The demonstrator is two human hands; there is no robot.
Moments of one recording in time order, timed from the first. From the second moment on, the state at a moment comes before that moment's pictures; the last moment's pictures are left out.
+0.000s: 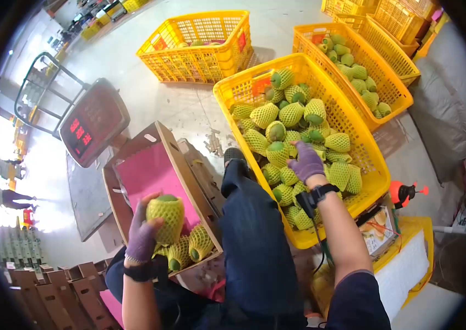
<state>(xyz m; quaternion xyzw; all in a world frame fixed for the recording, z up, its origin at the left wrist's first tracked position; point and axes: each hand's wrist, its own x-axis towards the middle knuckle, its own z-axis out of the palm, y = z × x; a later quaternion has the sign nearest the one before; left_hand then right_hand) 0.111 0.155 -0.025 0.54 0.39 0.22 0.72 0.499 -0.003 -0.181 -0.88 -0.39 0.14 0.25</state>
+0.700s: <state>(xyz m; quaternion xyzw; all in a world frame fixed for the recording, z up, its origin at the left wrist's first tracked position) 0.153 0.142 -0.052 0.91 0.40 -0.05 0.10 0.475 -0.022 -0.177 -0.66 -0.17 0.17 0.72</state>
